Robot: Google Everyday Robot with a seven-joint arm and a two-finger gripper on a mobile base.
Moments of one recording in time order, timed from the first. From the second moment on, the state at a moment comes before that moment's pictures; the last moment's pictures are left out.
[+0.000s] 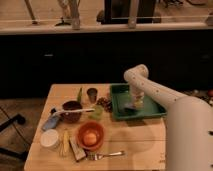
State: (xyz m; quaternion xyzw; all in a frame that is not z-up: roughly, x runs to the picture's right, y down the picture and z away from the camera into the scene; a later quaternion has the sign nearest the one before) arm 0.213 0.110 0.905 -0.38 0.04 -0.09 0.92
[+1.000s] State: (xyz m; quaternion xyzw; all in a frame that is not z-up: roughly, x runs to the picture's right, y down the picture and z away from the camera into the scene) arm 0.236 0.095 0.918 -0.37 0.07 -0.07 0.92
